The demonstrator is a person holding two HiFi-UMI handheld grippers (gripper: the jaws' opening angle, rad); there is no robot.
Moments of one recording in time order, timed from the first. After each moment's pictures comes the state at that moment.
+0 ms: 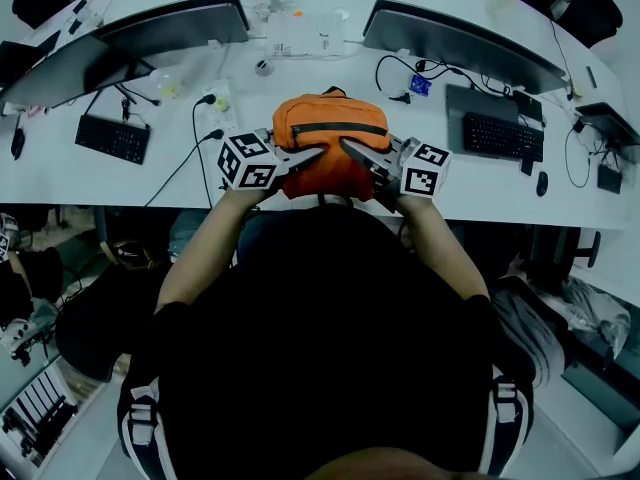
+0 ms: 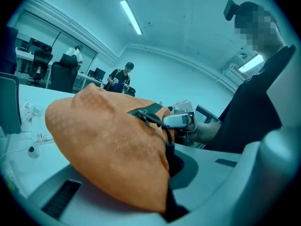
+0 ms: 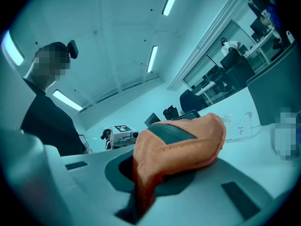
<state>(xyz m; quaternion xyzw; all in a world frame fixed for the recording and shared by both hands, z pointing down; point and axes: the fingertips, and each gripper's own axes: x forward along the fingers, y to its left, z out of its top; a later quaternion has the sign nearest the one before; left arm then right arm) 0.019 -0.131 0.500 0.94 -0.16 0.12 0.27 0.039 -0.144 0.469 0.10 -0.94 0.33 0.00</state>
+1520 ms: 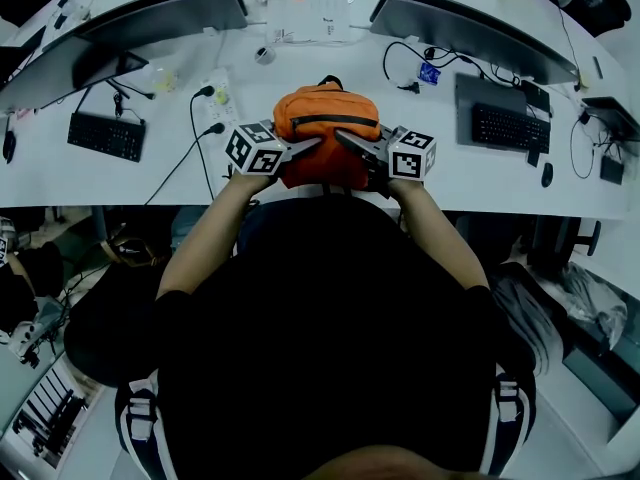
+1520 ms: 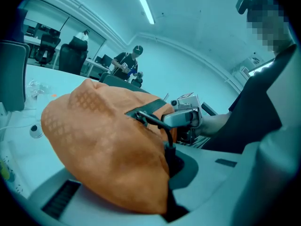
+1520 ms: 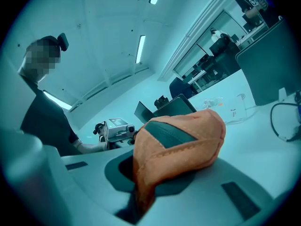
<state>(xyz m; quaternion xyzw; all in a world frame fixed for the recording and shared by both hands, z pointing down) -0.015 -0.163 0.591 0.91 -0.15 0.17 0.34 0.002 -0.180 0.561 0.12 -0.91 0.39 0.06</state>
